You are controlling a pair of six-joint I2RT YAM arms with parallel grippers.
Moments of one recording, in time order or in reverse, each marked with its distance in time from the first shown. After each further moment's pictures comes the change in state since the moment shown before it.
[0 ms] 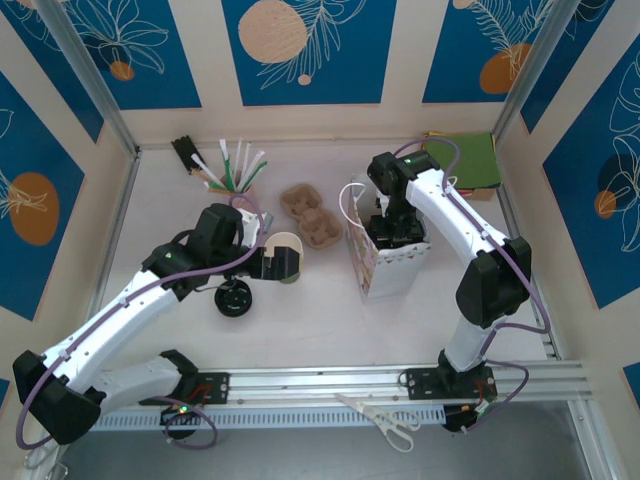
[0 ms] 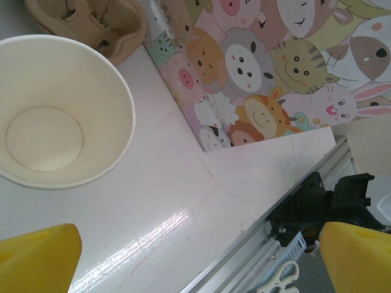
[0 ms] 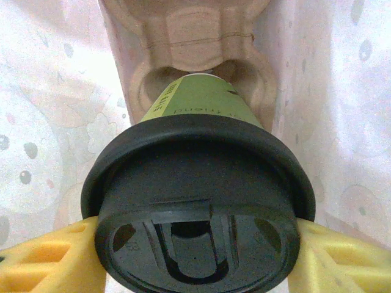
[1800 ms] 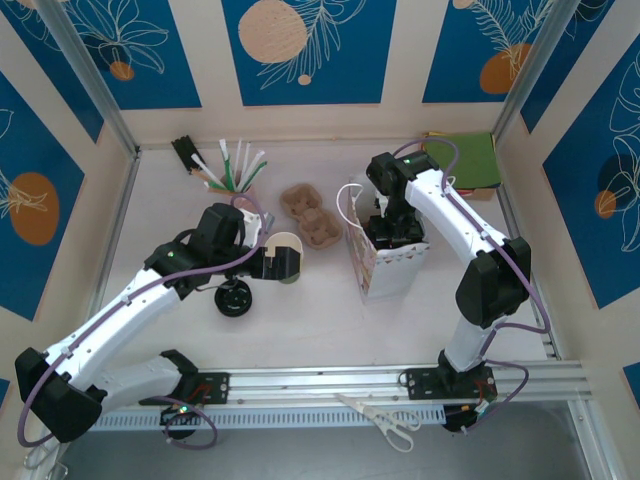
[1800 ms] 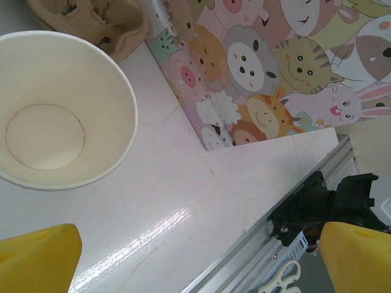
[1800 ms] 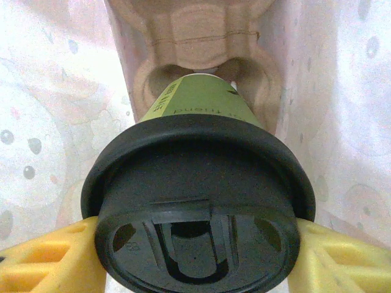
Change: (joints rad) left arm 0.000 0.013 0.000 0.000 0.000 0.001; right arm 0.007 0.000 0.000 0.000 -0.008 0.004
